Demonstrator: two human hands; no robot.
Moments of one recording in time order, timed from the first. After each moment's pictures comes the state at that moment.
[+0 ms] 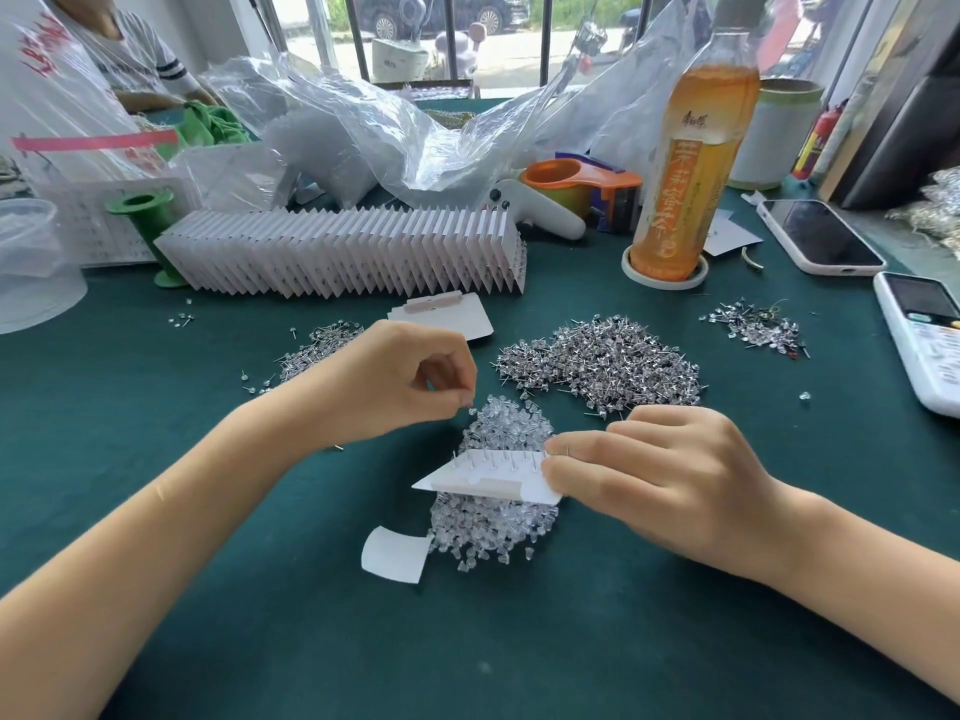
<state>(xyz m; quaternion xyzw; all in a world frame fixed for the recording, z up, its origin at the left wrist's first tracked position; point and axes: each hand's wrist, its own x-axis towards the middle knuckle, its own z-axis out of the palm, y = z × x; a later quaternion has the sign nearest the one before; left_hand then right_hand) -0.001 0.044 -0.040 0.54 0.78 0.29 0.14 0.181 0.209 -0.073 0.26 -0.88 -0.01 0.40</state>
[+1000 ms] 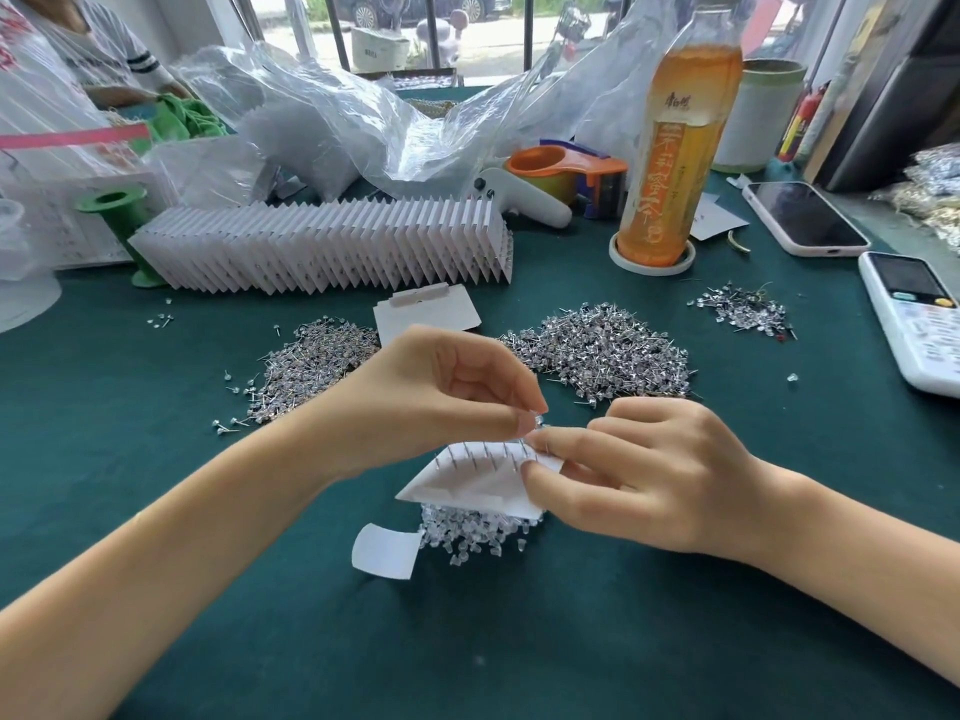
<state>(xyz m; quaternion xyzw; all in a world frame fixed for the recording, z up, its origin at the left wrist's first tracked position) 0.044 0.052 -0.025 0.46 0.65 0.48 0.37 0.180 0.205 -0.075 0.27 -0.86 -0.06 0.42</state>
